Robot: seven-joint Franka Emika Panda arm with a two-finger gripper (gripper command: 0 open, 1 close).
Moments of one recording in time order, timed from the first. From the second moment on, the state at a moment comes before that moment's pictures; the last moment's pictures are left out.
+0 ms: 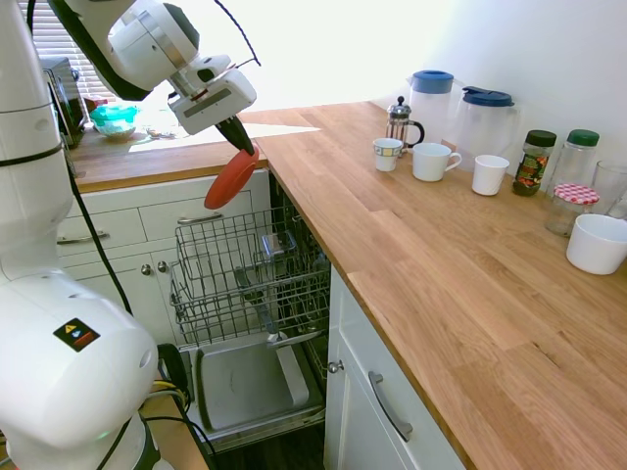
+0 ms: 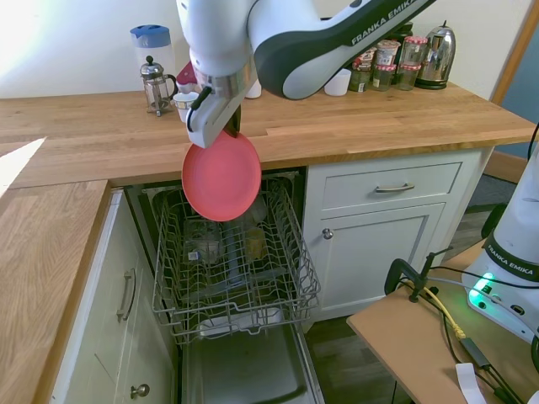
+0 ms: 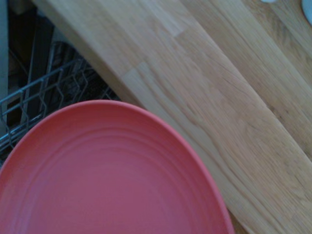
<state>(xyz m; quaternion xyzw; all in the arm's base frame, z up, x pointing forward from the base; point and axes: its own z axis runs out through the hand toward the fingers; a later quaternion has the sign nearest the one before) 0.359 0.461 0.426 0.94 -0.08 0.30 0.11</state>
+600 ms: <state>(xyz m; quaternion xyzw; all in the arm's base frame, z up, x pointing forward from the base) 0.353 0.476 0.319 0.89 0.11 0.40 0.21</state>
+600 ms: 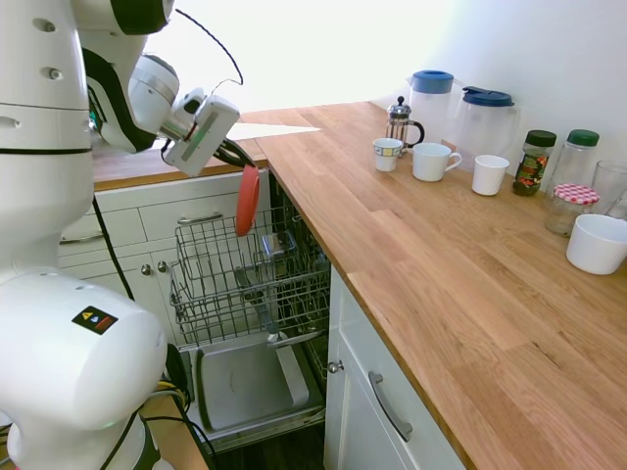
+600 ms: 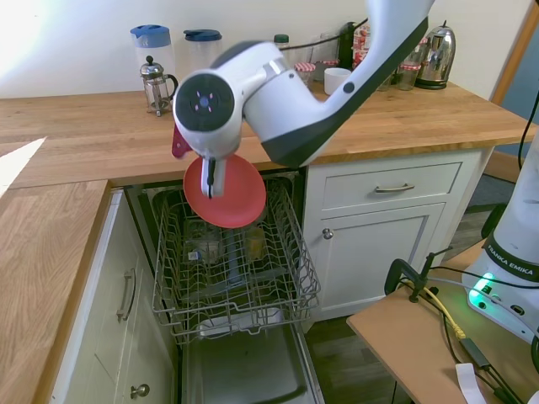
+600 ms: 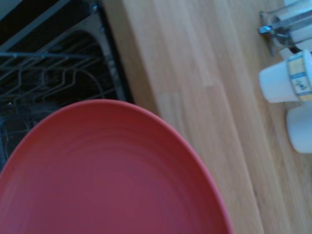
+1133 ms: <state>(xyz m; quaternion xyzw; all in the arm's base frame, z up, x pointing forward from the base) 0.297 0.484 0.241 0.88 0.19 0.38 0.22</state>
